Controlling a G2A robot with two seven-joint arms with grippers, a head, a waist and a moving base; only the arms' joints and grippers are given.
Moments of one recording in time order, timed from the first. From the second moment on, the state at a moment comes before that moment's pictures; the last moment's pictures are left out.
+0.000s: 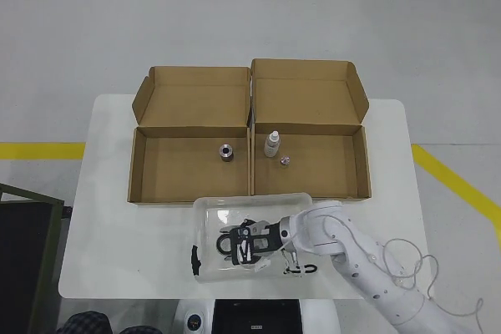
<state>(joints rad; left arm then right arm) -0.01 -0.37 -0.75 -1.25 2.03 -0.40 0.22 -1.08 -1.20 0.85 -1.74 -1.18 -0.97 0.49</state>
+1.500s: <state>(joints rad) -0.01 -0.37 -0.75 -1.25 2.03 -0.40 0.22 -1.17 -1.13 1.11 -1.87 -0.98 -0.93 0.27</state>
